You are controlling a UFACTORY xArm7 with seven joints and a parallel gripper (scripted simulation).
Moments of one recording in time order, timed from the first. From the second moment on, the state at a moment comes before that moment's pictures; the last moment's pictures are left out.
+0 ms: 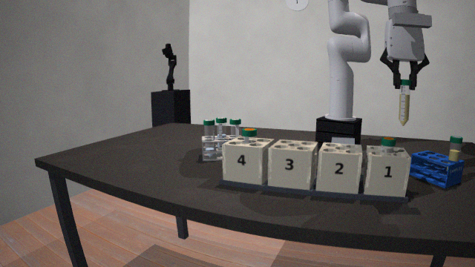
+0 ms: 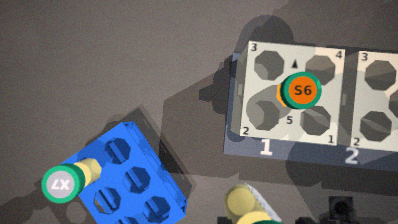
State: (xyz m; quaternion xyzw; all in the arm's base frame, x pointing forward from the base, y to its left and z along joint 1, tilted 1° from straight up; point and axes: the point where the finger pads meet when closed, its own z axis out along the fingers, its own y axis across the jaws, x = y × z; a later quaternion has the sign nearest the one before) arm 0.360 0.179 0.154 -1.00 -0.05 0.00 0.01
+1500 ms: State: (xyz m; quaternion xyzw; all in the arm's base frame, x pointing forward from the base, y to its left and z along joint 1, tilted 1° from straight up) arm 0.455 0.018 0.151 -1.00 0.00 0.00 0.01
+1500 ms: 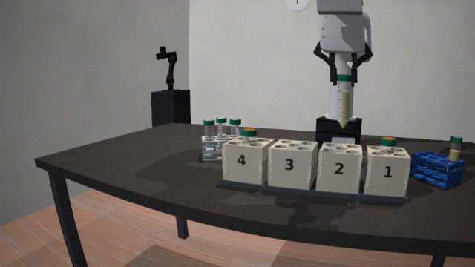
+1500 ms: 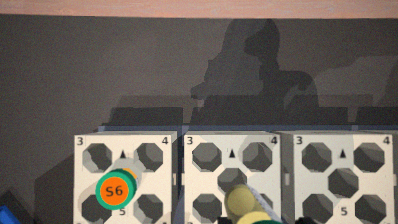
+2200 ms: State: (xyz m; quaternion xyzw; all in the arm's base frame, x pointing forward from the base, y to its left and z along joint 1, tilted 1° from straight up) arm 0.456 0.018 0.146 -1.00 0.00 0.00 0.01
